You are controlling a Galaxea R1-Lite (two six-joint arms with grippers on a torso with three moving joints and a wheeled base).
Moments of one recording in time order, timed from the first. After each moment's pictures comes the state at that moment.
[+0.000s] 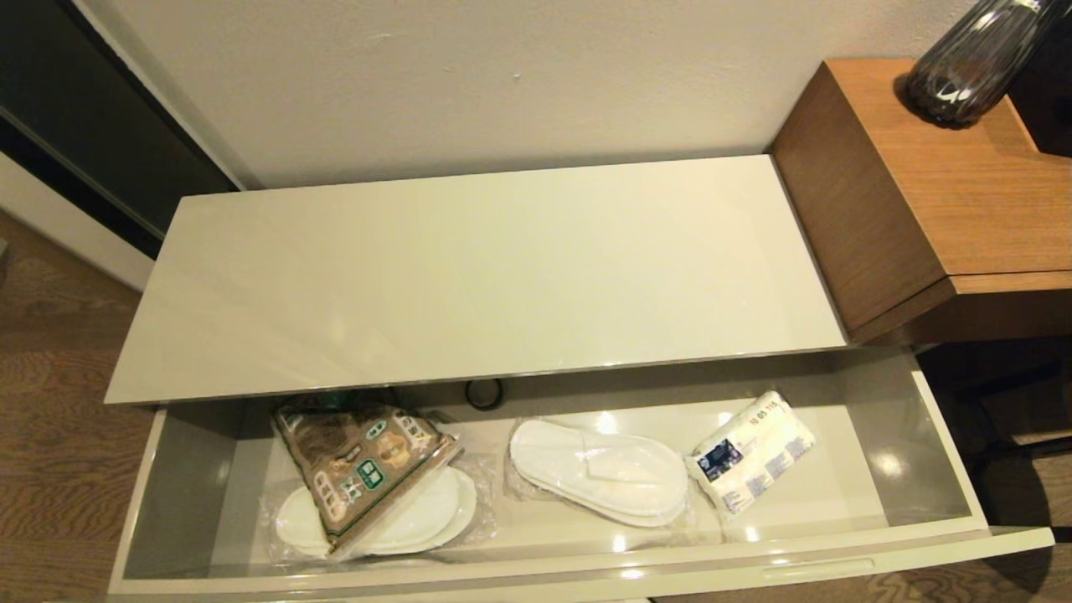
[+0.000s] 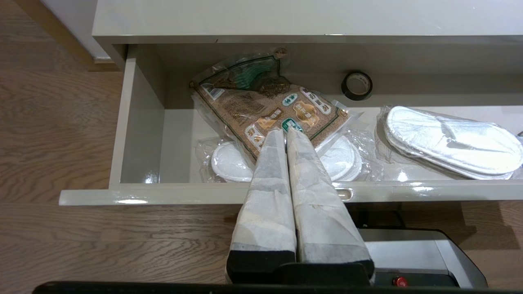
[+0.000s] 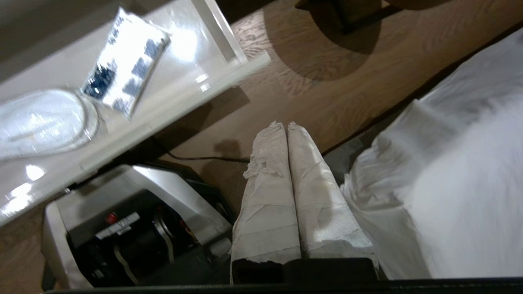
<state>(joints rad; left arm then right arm) 0.00 0.00 0.00 -0.01 0.00 -0.04 0.17 0.55 -1.11 1.20 -0.56 0.38</state>
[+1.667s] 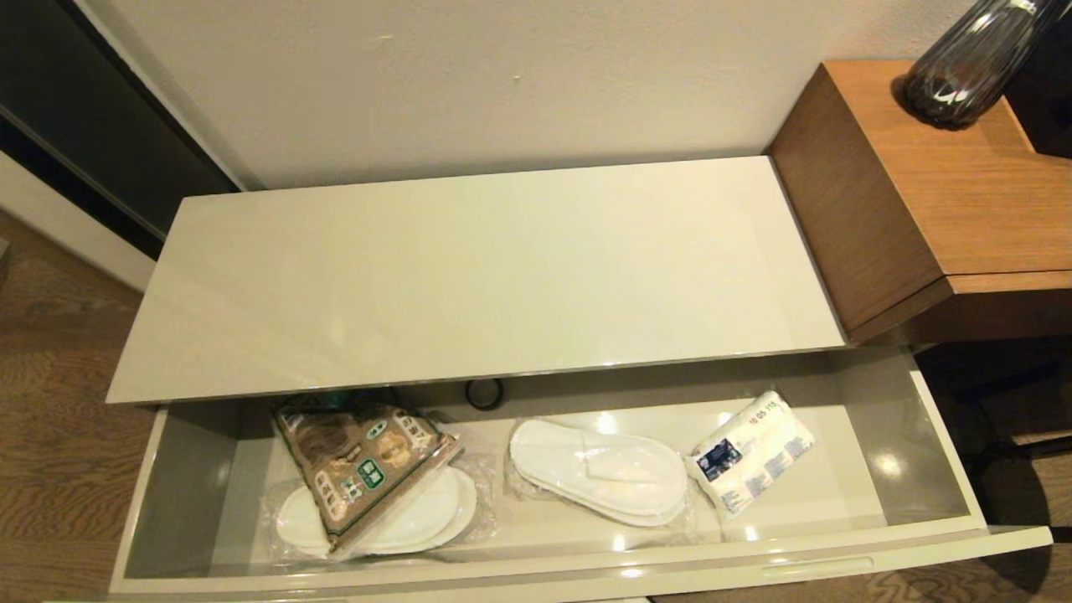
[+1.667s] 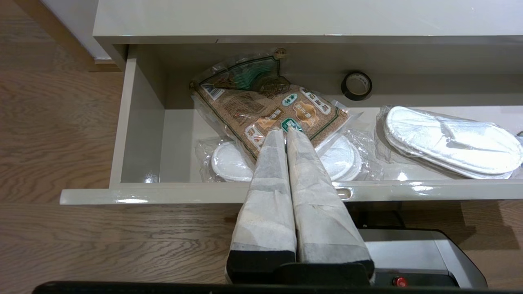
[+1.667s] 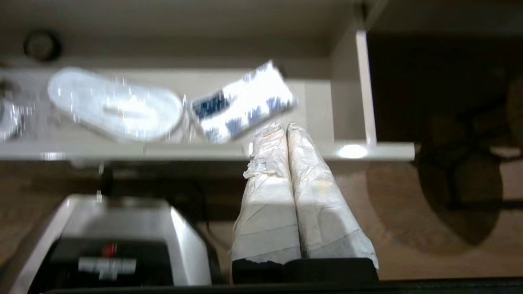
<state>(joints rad) 0.00 0.00 0.00 -0.01 0.00 -0.04 -0.01 0.01 -0.08 0.14 0.03 -0.13</state>
